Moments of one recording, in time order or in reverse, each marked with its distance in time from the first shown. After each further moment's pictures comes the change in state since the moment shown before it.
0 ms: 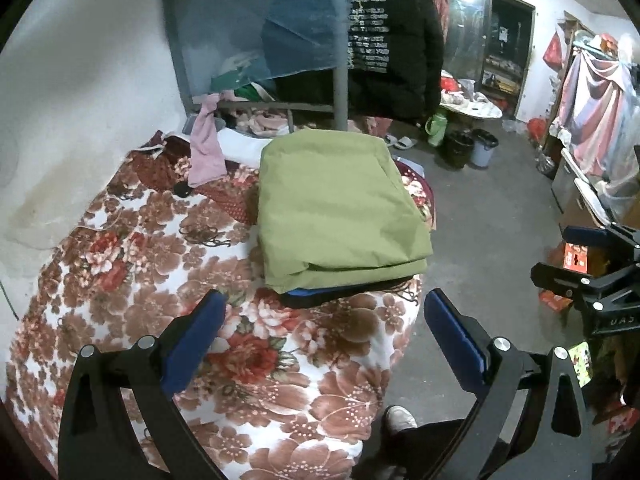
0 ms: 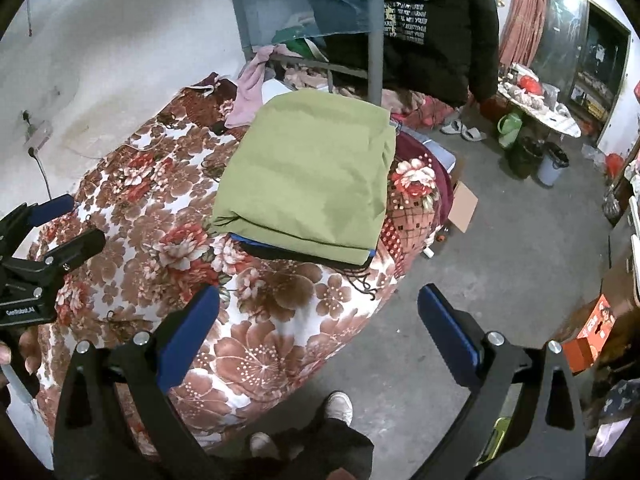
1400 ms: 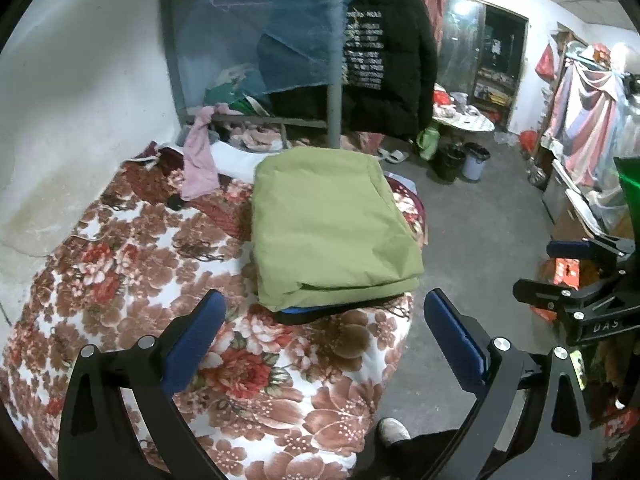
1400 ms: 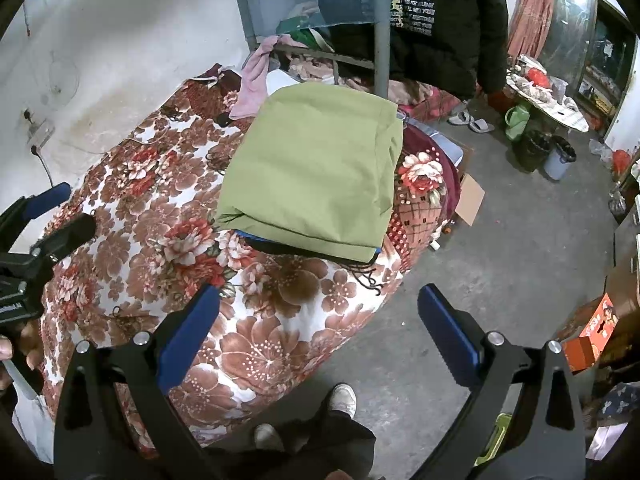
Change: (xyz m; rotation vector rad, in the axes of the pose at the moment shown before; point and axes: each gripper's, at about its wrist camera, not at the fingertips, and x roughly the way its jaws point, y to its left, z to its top) left arm -0.003 -0.001 0.018 -0.002 -0.039 -0.040; right arm 0.003 0.005 0.015 -0.008 0.034 0.024
